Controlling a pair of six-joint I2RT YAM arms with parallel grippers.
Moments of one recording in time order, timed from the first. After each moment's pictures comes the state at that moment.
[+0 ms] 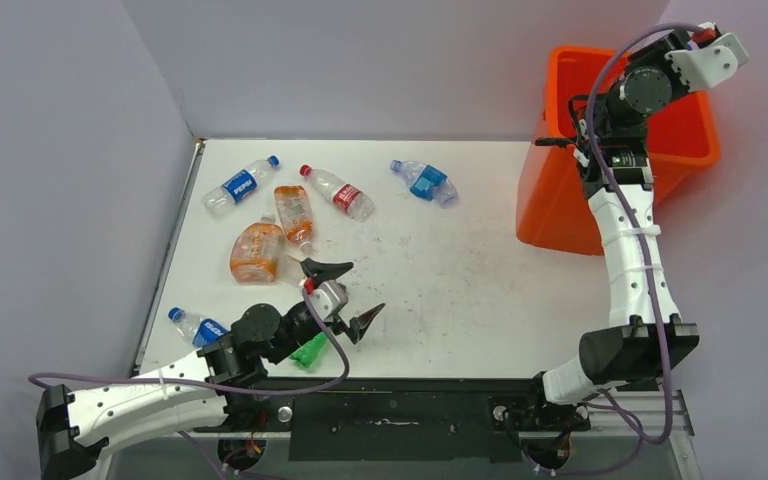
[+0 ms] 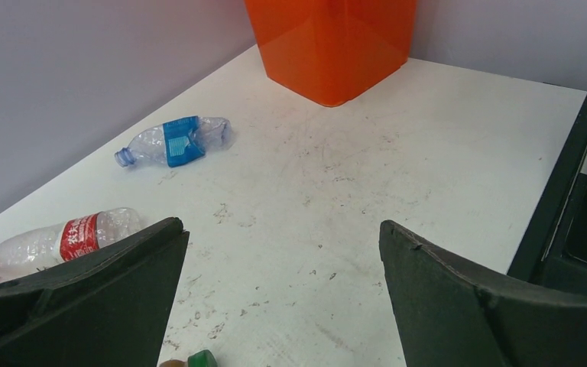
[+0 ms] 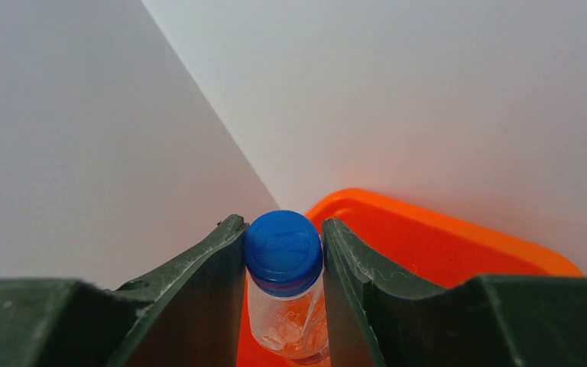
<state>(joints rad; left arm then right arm) -1.13 0.64 0.44 0.28 -0.22 0.14 0.06 1.49 1.79 0.25 0.92 0.10</state>
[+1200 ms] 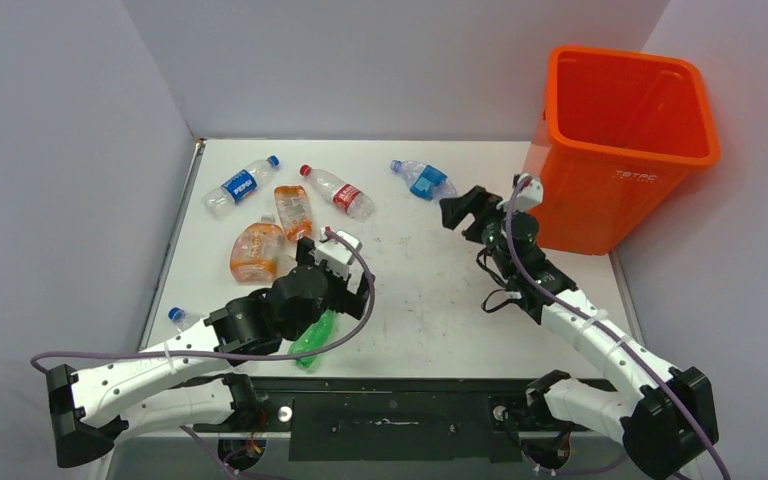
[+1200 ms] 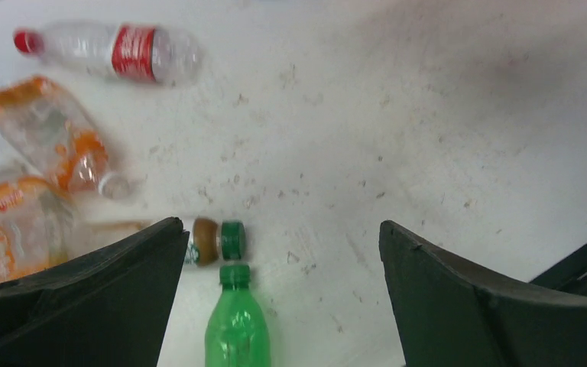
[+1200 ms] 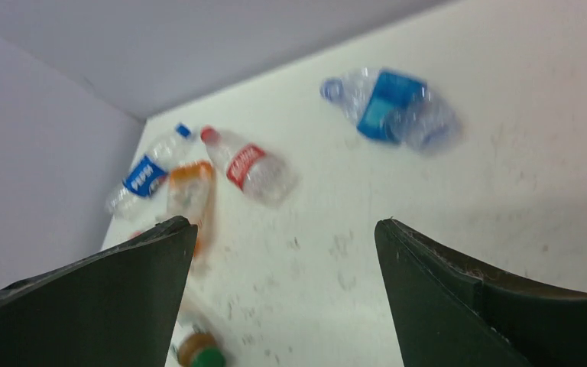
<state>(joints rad) -1.11 0.89 0.83 -0.27 -0.54 -0.13 0.51 1.06 0.81 0.16 0.28 0.60</state>
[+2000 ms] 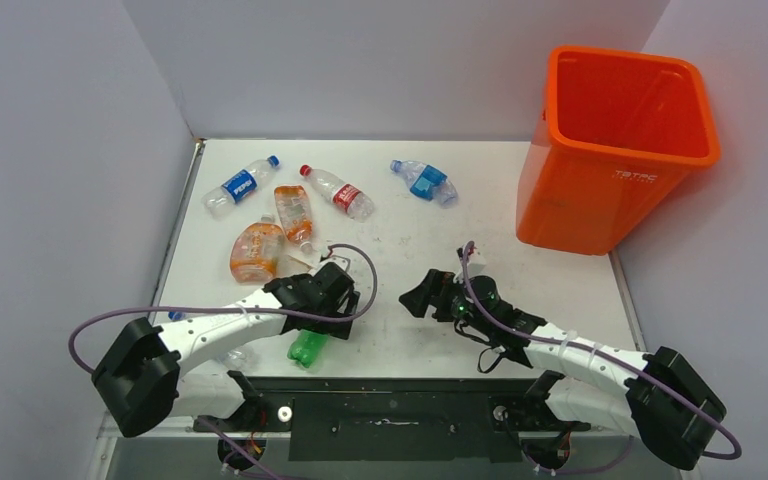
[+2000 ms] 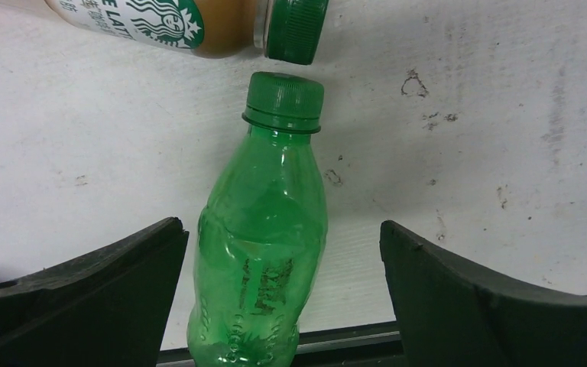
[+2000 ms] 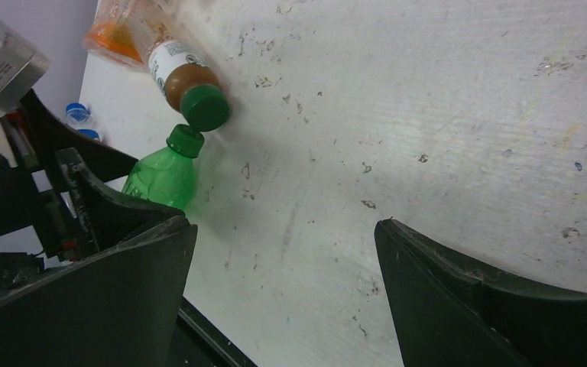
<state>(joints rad) -0.85 1.25 0.73 -0.66 -0.31 -0.52 0.75 1.07 0.34 0.27 0.00 0.80</state>
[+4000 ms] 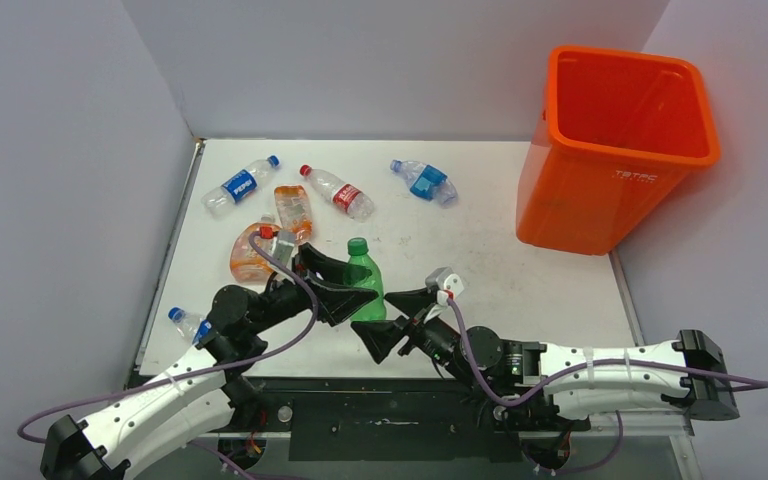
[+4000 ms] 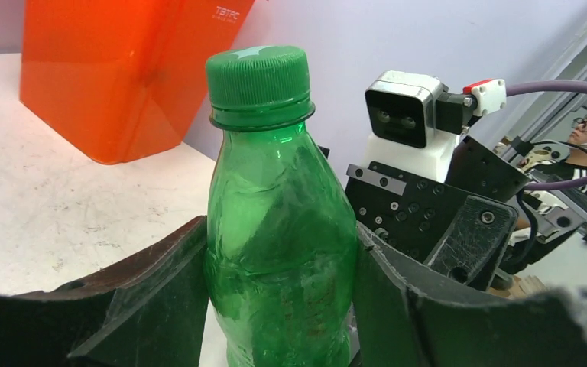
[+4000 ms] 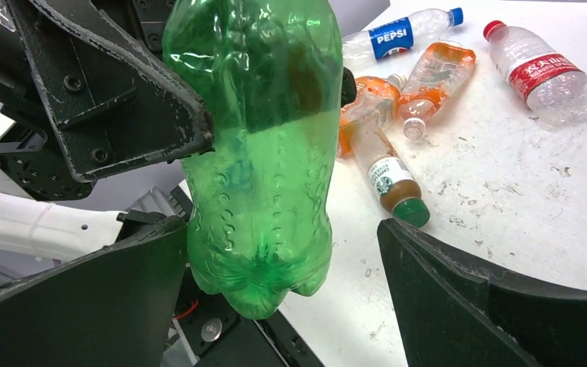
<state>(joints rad) -0.76 0.70 0.43 0.63 0.41 -0.73 1.45 0.94 0.57 0.41 0.57 0.38</state>
